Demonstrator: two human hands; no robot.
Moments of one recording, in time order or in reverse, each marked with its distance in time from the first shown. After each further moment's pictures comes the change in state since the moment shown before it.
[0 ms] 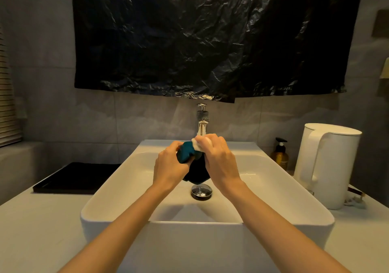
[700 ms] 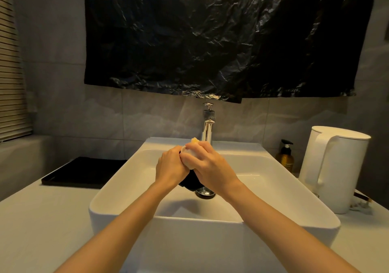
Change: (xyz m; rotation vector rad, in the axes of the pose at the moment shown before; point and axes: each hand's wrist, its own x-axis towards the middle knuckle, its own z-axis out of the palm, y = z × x) left_hand -0.001 0.000 -0.010 0.213 -0.062 -0.085; right_hand -0.002 -0.014 0.003 -0.013 -0.148 -0.430
